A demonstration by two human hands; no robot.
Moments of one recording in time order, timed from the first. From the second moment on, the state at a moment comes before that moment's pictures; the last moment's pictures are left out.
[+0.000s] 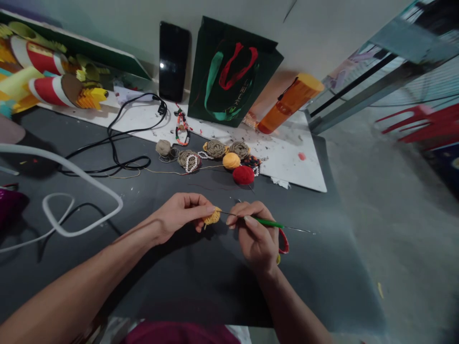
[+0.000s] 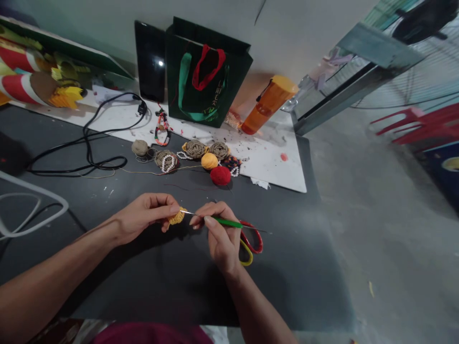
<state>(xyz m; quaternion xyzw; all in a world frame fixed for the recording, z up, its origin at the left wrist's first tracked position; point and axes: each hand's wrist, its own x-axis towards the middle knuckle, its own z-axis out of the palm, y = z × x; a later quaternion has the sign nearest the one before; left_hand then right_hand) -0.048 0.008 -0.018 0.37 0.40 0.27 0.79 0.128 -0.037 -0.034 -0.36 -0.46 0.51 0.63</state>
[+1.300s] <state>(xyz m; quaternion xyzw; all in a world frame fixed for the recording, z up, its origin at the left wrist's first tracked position) -0.049 0.009 -0.015 0.34 0.37 0.26 0.82 0.127 -0.033 -0.030 -0.36 -0.43 0.55 0.63</state>
